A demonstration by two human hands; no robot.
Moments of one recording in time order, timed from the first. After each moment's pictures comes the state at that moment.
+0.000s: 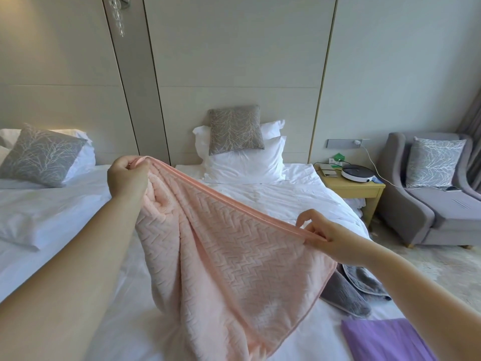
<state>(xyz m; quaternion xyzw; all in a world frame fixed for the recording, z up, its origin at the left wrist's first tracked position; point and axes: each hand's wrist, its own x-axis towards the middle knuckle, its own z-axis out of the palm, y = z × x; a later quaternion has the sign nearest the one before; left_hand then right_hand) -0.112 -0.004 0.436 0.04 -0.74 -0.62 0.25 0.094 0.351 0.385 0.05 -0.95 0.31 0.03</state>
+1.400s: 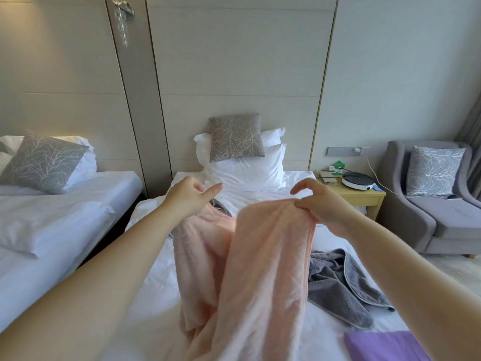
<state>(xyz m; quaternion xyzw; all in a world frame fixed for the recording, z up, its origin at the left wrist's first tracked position) -0.075 0.067 0.438 -0.12 -0.92 -0.37 0.07 0.048 0.318 0.447 -0.13 -0.84 0.52 0.11</state>
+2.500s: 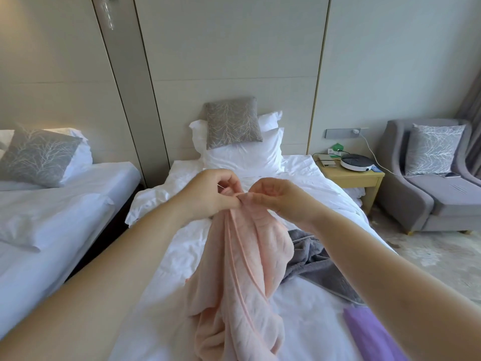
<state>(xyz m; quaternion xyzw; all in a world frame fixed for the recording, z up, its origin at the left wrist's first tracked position) -0.016 0.083 0.450 -0.35 -0.82 -0.45 -0.05 0.042 0.269 0.423 0.10 -0.80 0.58 0.05</state>
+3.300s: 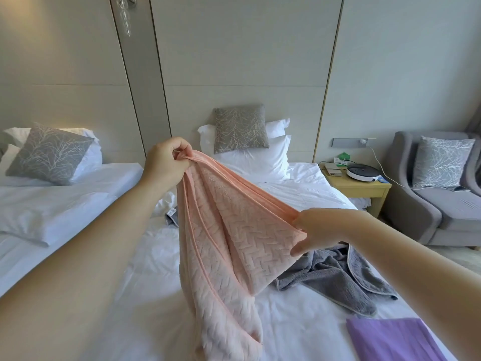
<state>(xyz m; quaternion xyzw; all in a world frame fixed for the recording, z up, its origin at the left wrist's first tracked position) -0.080 0.027 0.468 -0.20 -0.82 -0.49 0.22 0.059 0.306 0.425 0.07 -0.99 -0.03 -0.12</state>
